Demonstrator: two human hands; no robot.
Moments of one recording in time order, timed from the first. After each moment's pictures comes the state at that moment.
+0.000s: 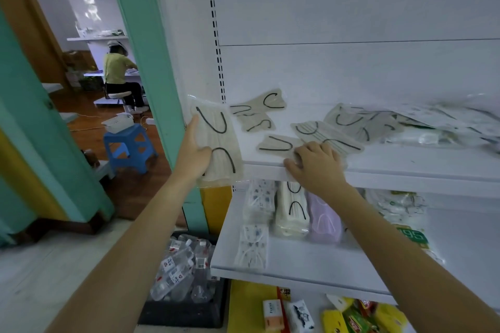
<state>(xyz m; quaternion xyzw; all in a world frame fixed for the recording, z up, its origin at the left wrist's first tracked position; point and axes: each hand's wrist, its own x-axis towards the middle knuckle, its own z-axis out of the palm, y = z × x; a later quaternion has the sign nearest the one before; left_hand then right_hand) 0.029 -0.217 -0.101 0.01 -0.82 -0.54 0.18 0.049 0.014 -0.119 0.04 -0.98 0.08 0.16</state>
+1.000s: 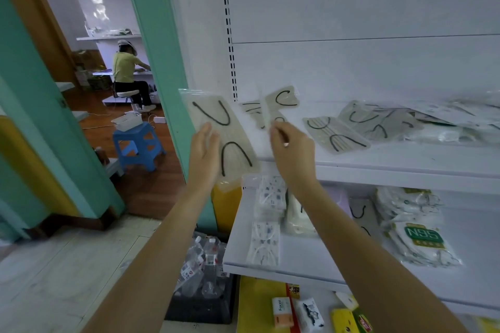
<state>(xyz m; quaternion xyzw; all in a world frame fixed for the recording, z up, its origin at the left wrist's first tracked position) 0.062 -0.218 -0.104 0.01 -0.76 -0.62 0.21 0.064 -0.072 -0.090 0.06 -0.81 0.52 0.27</state>
